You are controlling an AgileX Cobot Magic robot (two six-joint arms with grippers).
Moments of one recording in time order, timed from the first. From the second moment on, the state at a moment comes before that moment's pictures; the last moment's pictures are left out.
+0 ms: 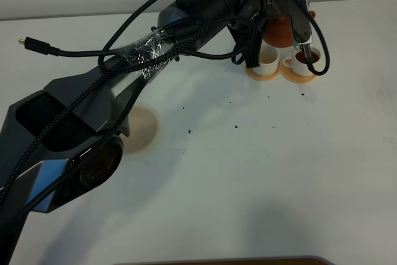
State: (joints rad) left arm -0.72 2.45 -2.32 0.33 0.82 0.67; right arm 0.03 -0.01 -0.52 0.22 1.13 -0.24
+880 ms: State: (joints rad) left arm -0.81 2.45 -2.32 0.17 1.18 0.25; right arm 0.03 -0.01 -0.52 0.22 1.13 -0.24
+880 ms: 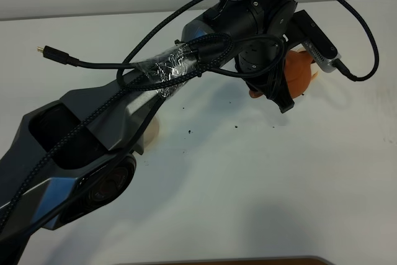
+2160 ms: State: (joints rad) left arm -0.78 2.43 -2.32 0.27 1.18 0.19; right arm 0.03 -0.01 -0.52 0.22 1.13 -0.24
